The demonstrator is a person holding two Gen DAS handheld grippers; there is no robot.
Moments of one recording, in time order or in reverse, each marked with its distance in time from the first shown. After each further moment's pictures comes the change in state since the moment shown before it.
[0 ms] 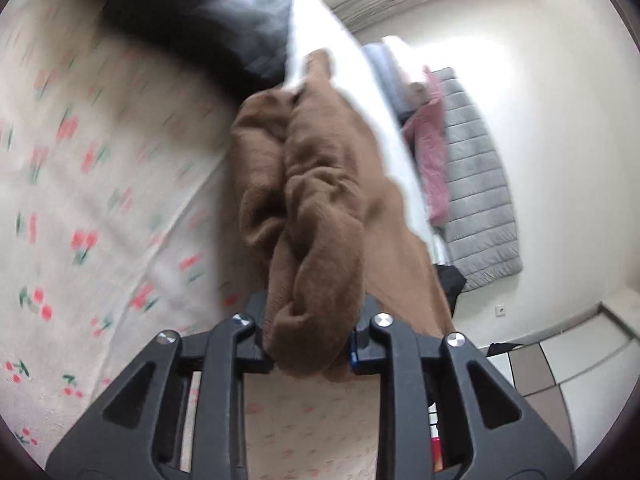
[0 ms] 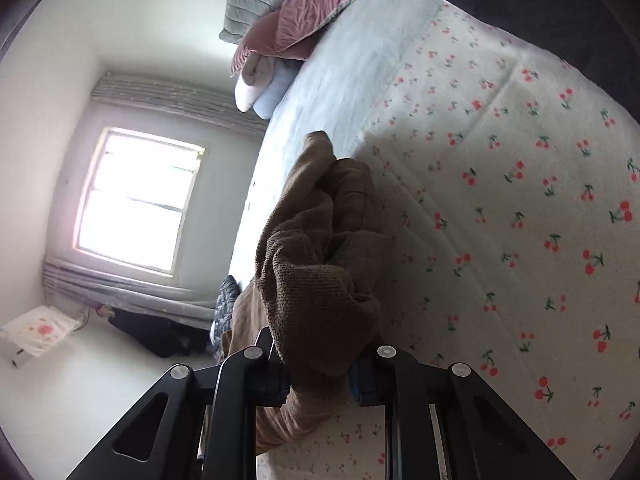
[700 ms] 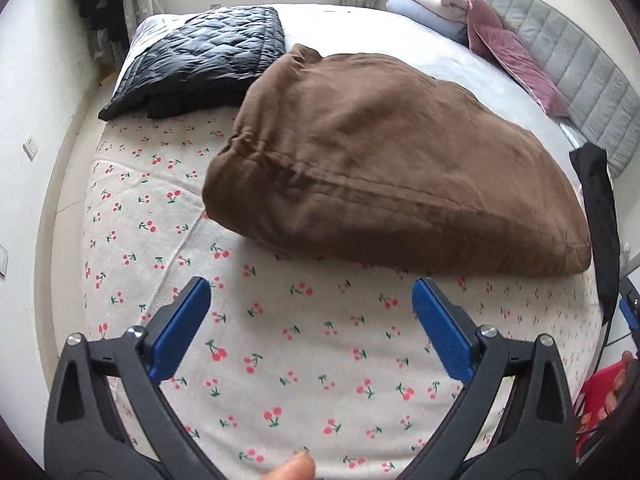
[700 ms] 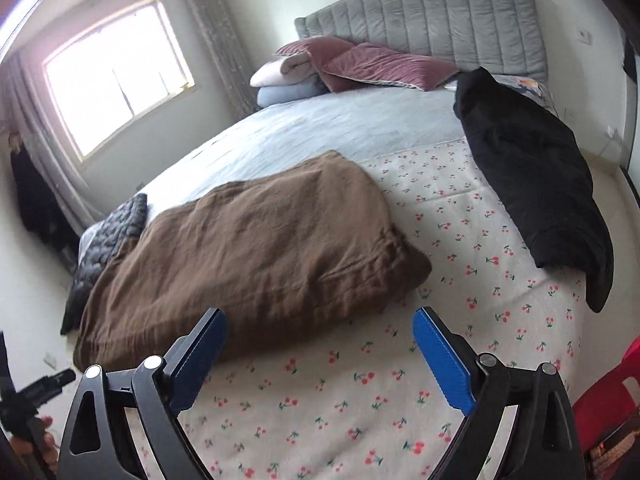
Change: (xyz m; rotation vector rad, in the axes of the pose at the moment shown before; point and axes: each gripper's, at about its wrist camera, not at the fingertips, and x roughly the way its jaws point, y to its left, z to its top) left arm -0.025 -0.135 -0.129 0.533 -0.111 0.654; right arm -0.060 0.121 -0.187 -0.735 -0.174 -0.494
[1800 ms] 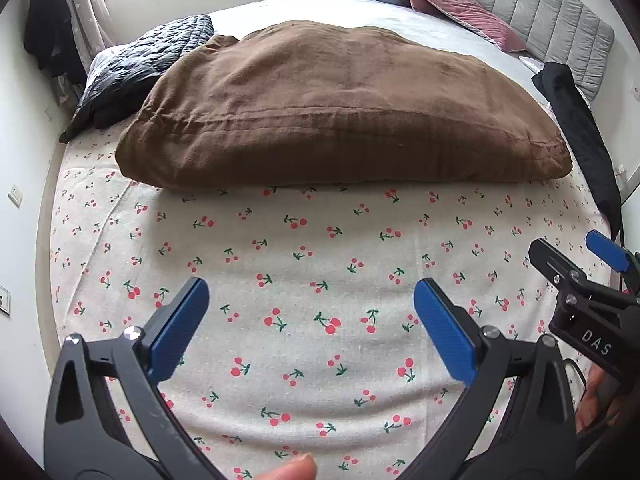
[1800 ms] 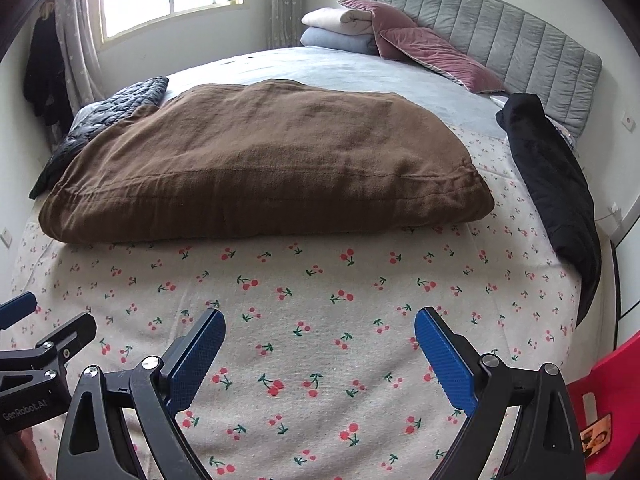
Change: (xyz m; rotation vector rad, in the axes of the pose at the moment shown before) left arm -0.006 -0.081 -0.073 0.182 0.013 -0.021; right arm 0.031 0.085 -0.068 -0.269 0.139 -0.136
